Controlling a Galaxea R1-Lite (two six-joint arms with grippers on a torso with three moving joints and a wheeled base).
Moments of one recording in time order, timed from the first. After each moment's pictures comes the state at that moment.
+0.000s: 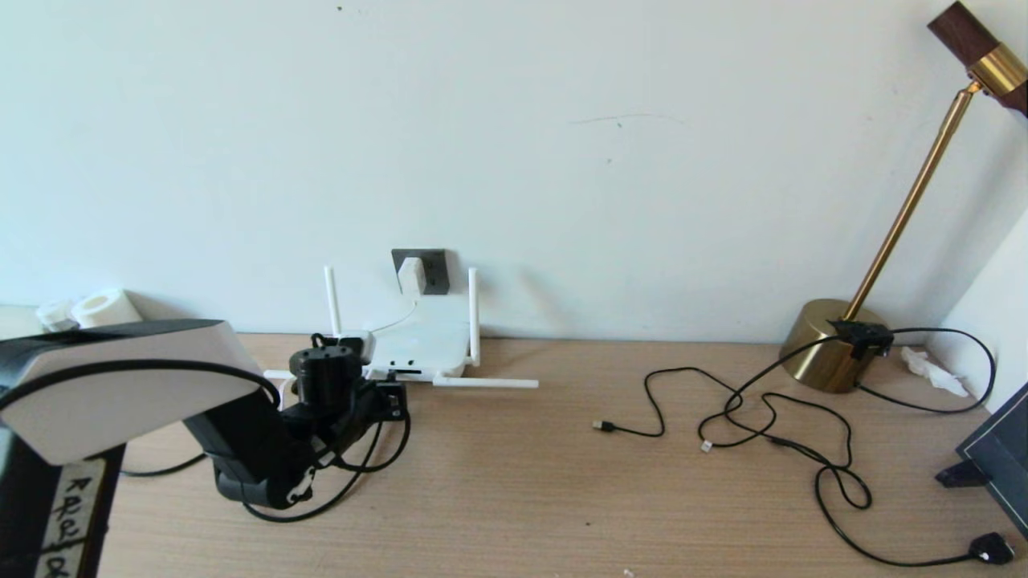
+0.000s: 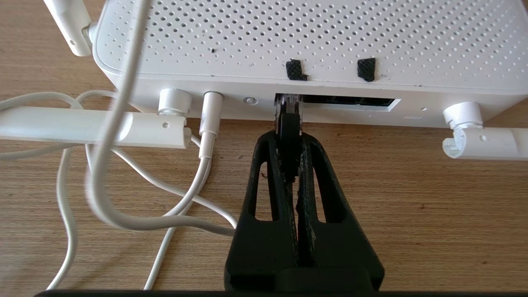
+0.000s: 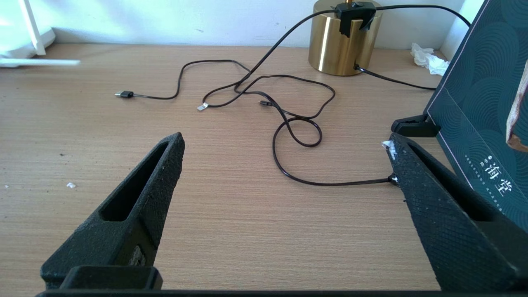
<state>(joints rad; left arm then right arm) -0.21 2.30 -0.82 -1.13 0.16 -0.03 0.01 0.00 0.00 -0.01 -0.01 0.02</state>
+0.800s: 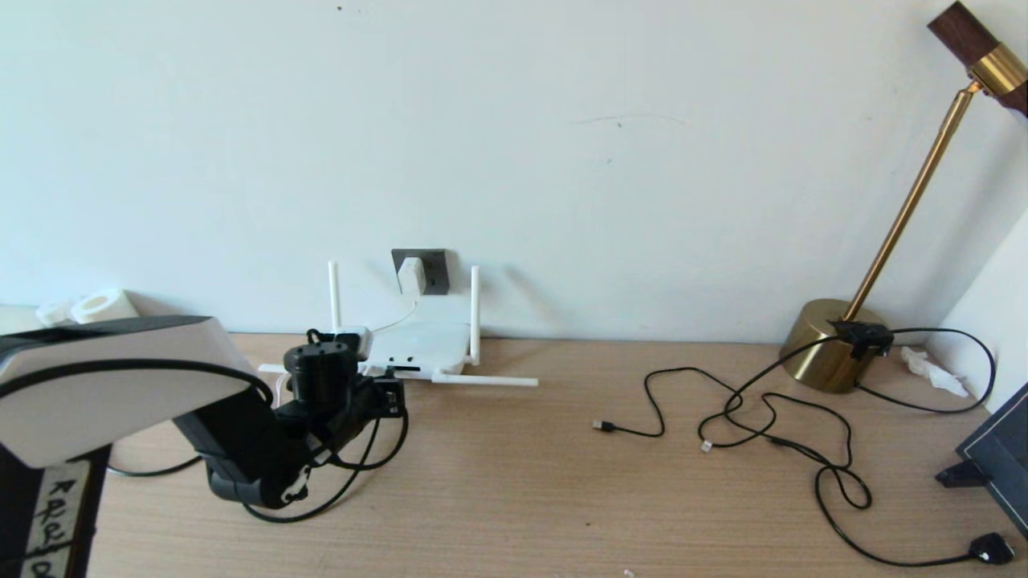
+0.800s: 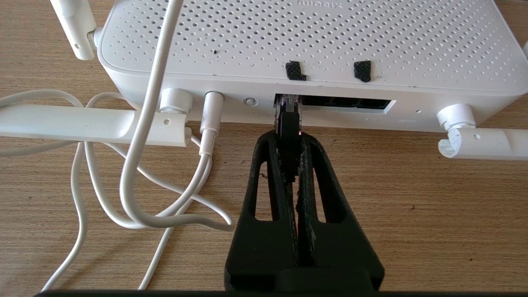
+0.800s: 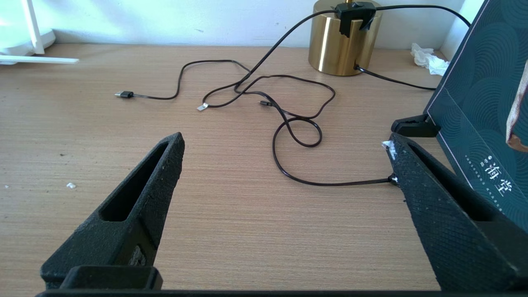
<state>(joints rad) -0.21 2.27 -0.80 -1.13 0.16 -0.03 0.01 0.00 0.00 -0.01 -0.01 0.02</state>
